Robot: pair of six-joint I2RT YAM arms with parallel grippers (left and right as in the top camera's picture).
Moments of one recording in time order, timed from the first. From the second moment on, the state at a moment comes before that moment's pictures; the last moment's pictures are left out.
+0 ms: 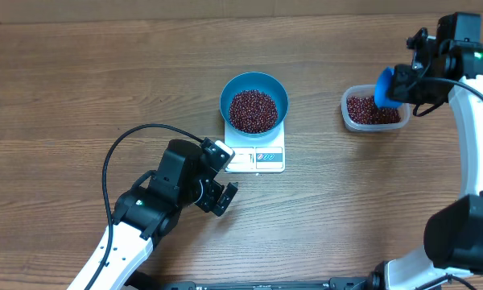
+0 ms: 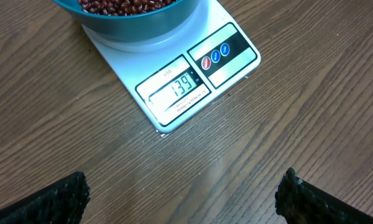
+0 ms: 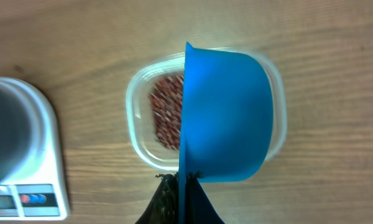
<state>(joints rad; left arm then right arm) -0.48 1.07 0.74 -0.58 0.14 0.13 -0.16 1.77 1.69 -1.14 -0.15 -0.01</state>
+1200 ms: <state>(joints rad) -0.48 1.07 0.74 -0.58 0.14 0.13 -0.06 1.95 1.65 -1.14 0.01 0.04</state>
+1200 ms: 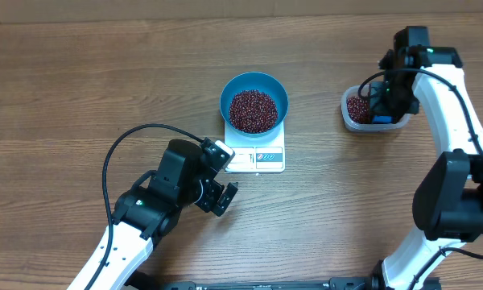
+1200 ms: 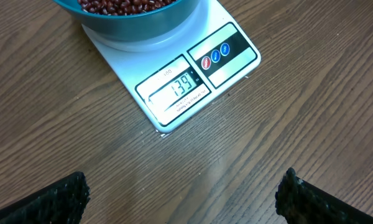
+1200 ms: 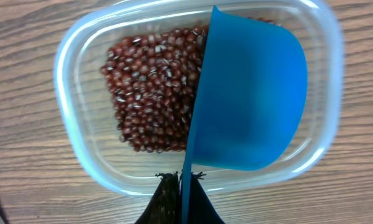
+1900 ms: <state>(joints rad) -0.48 1.07 0.74 -0.58 0.15 0.13 -0.09 1.95 1.65 -1.15 -0.14 0.04</state>
